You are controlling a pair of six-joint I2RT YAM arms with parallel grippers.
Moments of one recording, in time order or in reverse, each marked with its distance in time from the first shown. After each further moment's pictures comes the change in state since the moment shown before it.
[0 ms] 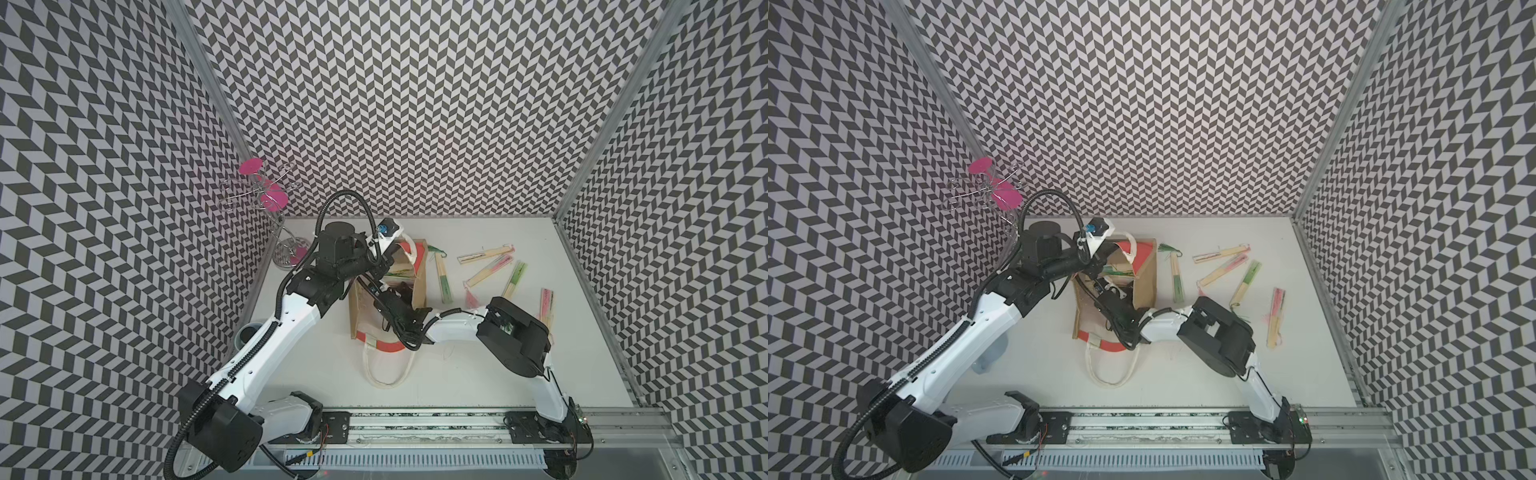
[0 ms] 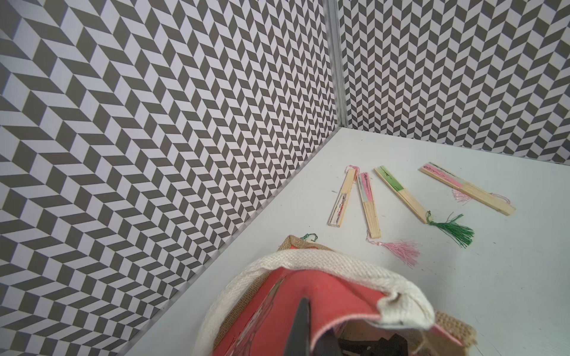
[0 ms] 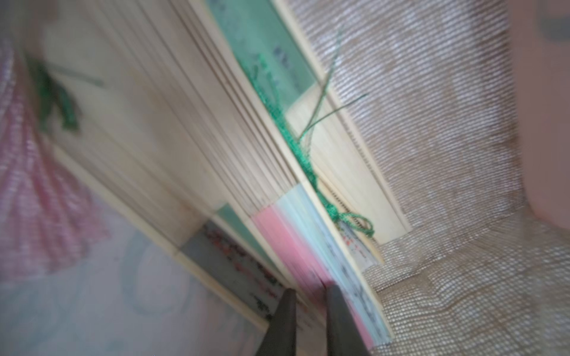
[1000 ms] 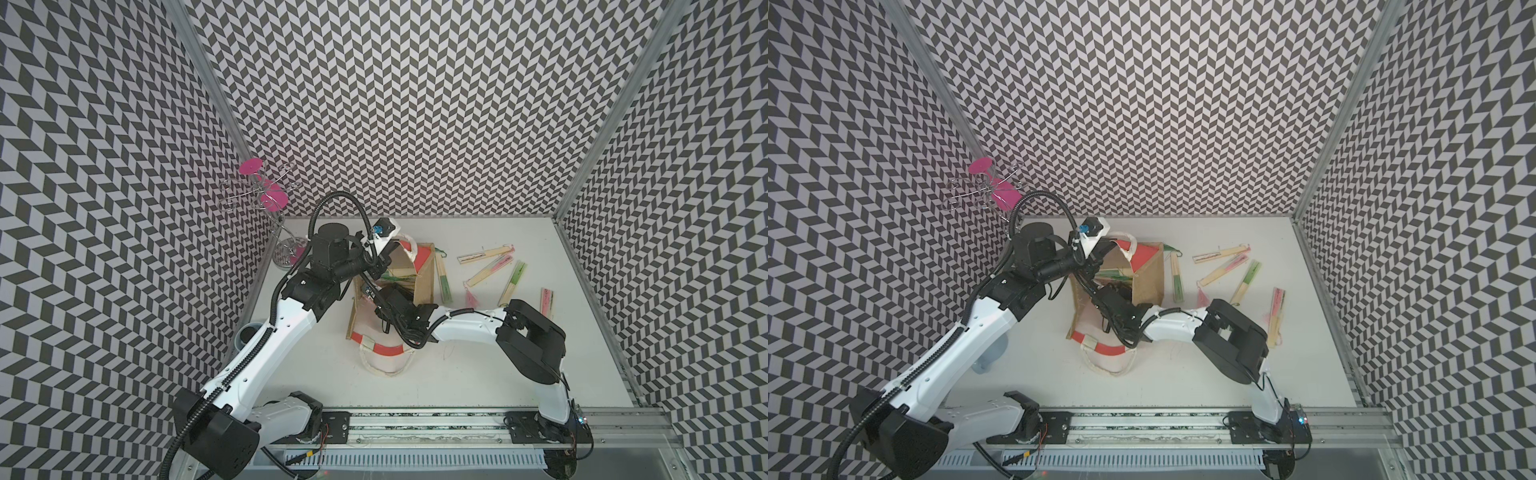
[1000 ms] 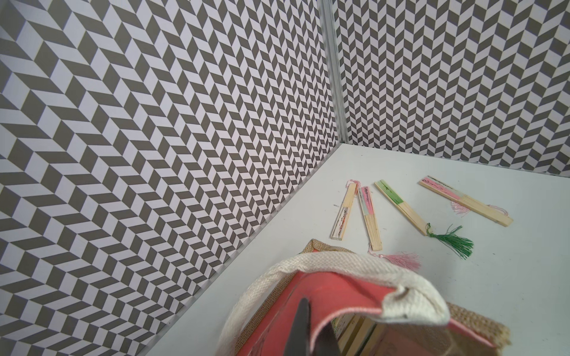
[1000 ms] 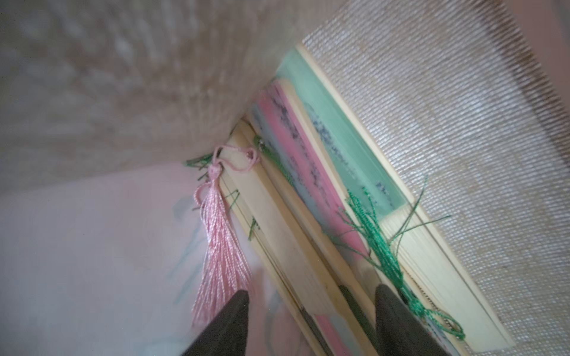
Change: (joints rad) left arm 0.009 -0.041 -0.021 0.040 0.046 0.006; right arm 0.008 -0.077 0.030 -0.147 -0.326 0.068
